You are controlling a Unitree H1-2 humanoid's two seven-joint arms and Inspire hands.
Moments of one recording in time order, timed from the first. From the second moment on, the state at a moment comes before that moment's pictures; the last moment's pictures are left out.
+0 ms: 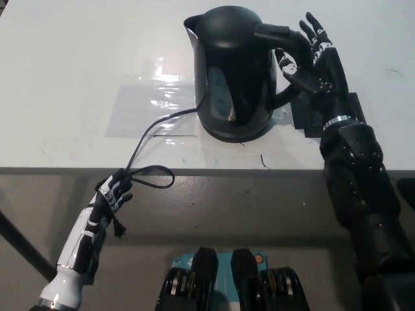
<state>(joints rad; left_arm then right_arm) -0.01 0.17 0.00 -0.15 -0.09 -0.14 -0.17 -0.88 -0.06 -0.13 0.80 0.22 -0.23 0.10</state>
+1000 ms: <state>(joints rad) -0.03 0.17 0.00 -0.15 -0.09 -0.14 -0.17 -0.86 -0.14 -0.16 0.73 0.34 -0.09 0.37</state>
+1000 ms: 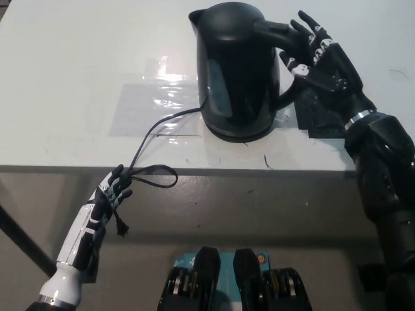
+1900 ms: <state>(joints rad) -0.03 0.17 0.01 -0.15 -0.09 -0.14 -0.17 -0.78 -0.25 -0.25 0.55 0.49 0.04 0.54</state>
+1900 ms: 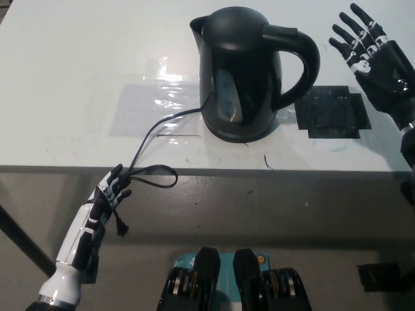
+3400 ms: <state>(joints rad) 0.09 0.17 0.00 -0.14 -0.12 -0.14 -0.17 0.12 -0.08 -0.17 -0.03 0.13 -0.26 0.34</state>
